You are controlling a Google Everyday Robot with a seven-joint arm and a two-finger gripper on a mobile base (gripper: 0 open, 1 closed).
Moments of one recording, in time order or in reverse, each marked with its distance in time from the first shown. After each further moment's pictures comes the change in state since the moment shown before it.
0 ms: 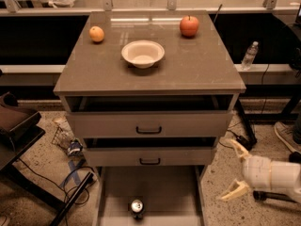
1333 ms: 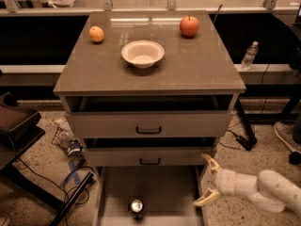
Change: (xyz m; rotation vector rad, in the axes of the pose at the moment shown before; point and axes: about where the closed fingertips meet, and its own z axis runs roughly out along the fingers) arm 0.109 0.022 0.117 -0.060 -0.154 0.065
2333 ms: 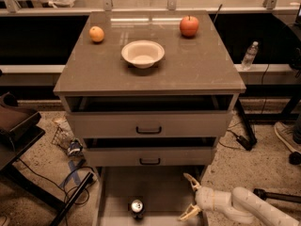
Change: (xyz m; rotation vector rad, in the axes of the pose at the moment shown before) arm 0.114 0.051 0.093 -0.083 -0.098 0.090
